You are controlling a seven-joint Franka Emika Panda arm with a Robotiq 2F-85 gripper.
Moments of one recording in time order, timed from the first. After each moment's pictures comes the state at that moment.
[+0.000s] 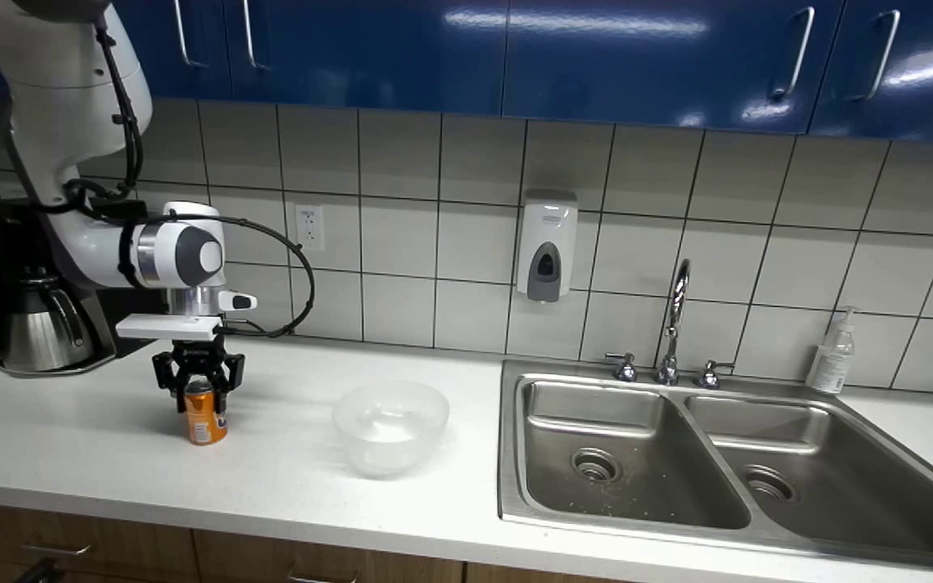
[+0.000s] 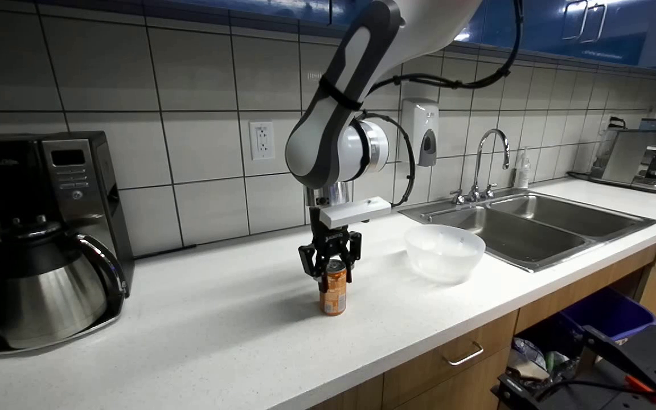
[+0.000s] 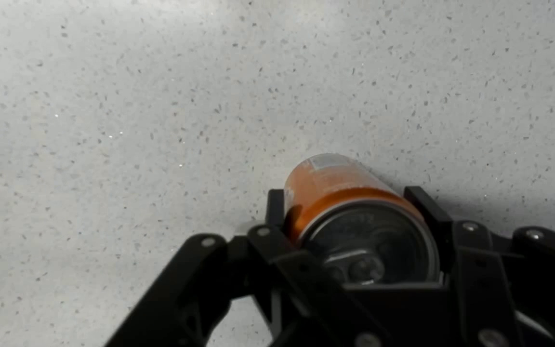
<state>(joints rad) 0.21 0.60 0.05 -2.00 -0.04 2.45 0.09</state>
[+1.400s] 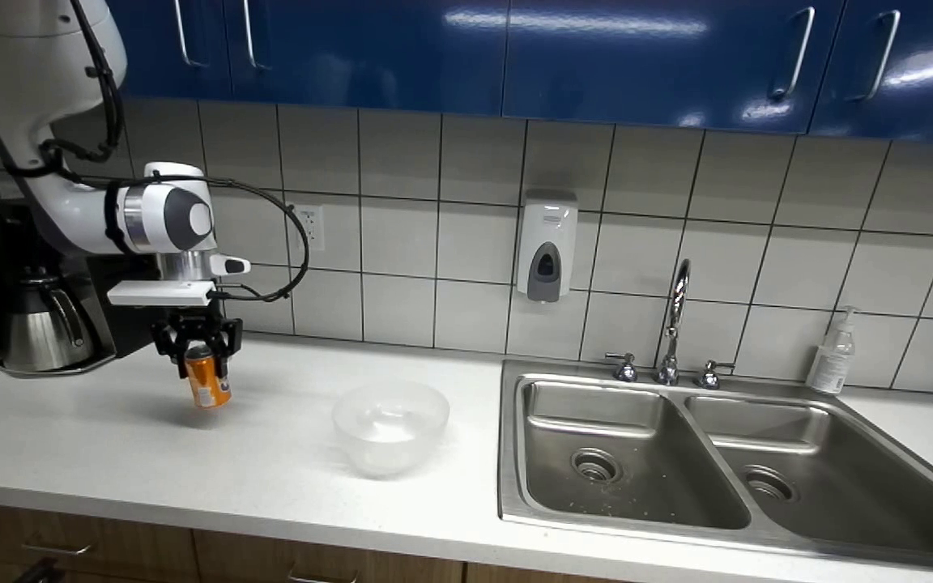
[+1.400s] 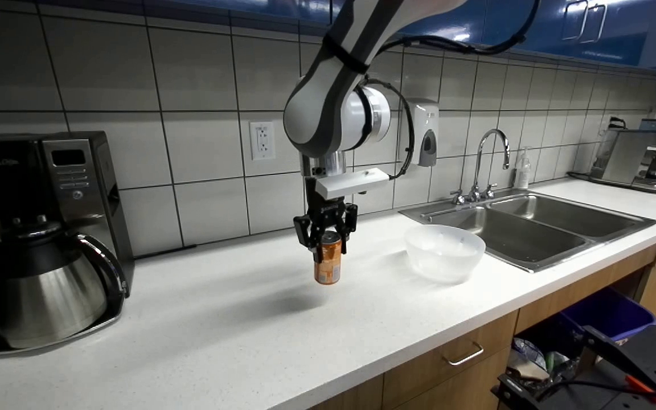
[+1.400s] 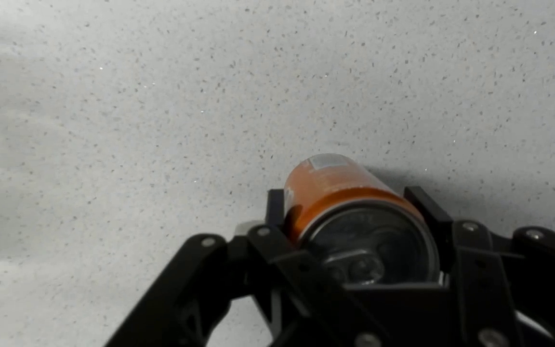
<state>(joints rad) 0.24 0.48 0.03 -2.04 -0.08 2.45 0.13</state>
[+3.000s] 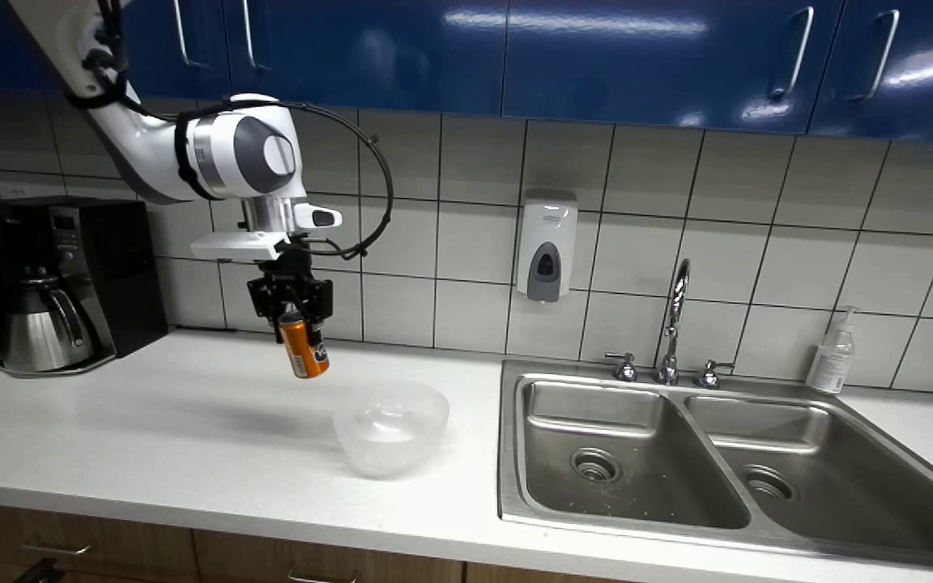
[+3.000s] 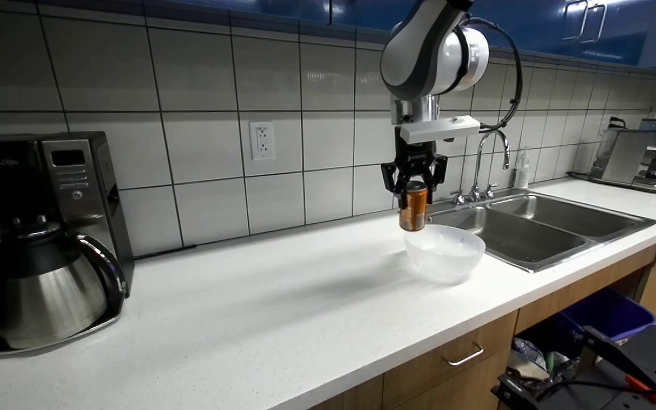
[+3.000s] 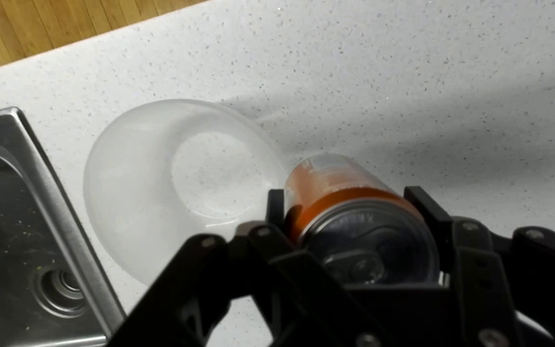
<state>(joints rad) 0.06 0.16 -0.11 -2.25 -0.15 2.39 0.25</state>
